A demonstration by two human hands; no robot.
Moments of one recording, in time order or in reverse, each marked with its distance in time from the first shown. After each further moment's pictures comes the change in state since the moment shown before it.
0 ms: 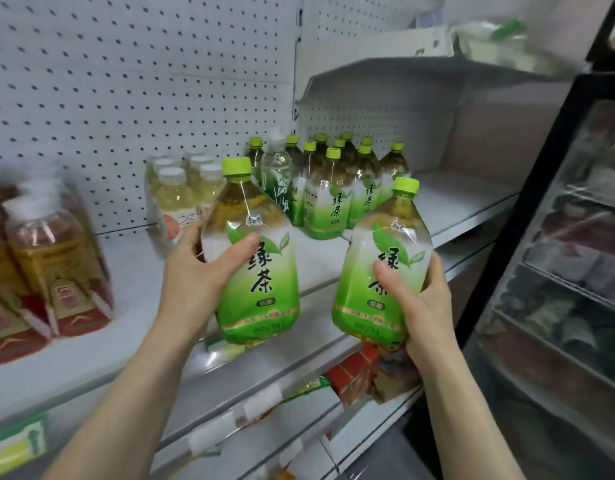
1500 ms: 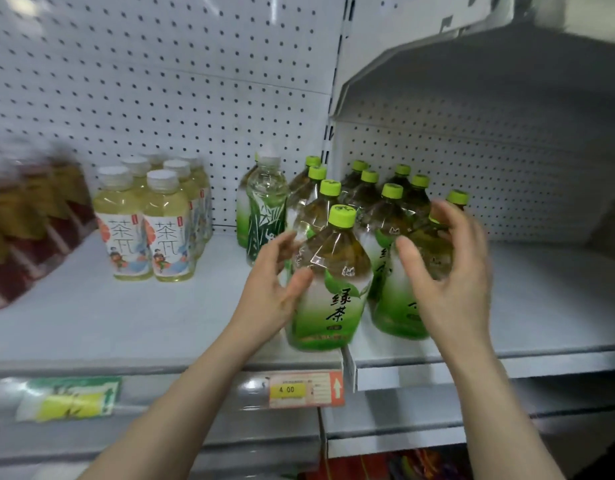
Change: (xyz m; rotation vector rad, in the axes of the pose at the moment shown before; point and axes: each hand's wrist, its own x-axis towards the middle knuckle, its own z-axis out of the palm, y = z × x) left_hand 0.104 -0.086 0.236 0.377 0.127 0.106; right_hand 0.303 0.025 -0.048 -0.514 -0.333 -0.697
